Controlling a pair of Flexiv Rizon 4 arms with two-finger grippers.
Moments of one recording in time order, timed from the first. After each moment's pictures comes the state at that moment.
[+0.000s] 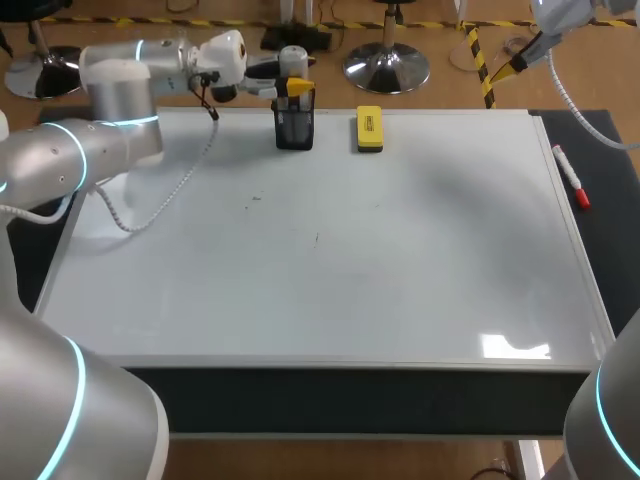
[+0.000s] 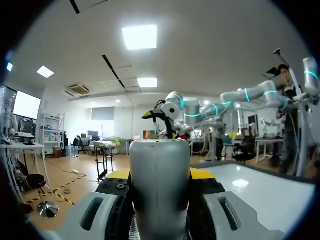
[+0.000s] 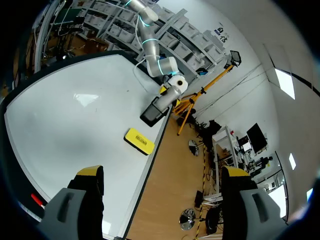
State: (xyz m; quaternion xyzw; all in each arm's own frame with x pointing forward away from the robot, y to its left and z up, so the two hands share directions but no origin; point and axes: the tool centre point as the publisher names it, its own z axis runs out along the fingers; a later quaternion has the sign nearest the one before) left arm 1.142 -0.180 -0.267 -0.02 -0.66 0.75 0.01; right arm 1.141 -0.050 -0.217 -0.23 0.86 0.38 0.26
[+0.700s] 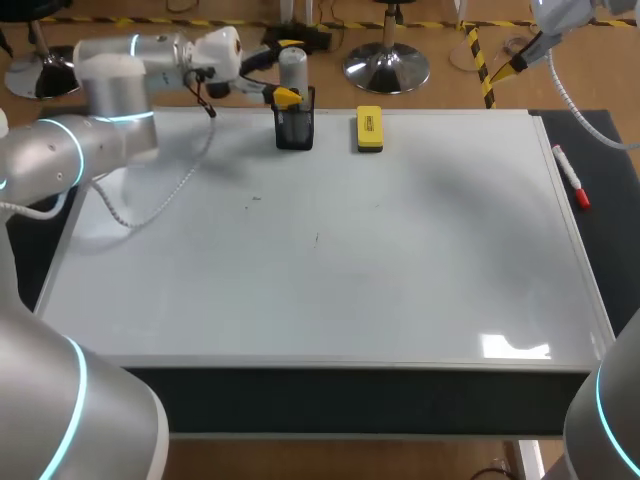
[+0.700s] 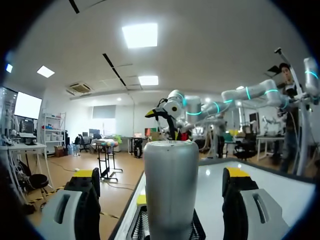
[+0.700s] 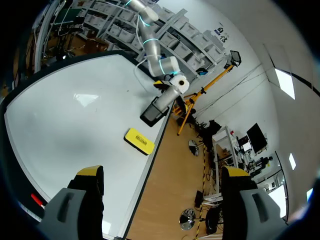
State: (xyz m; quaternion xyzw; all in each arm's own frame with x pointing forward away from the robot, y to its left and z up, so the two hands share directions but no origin) left arm 1.151 -0.170 -0.267 -0.01 -0.67 0.74 0.01; right arm 1.141 -0.050 -0.217 -0.23 0.86 0.38 0.26
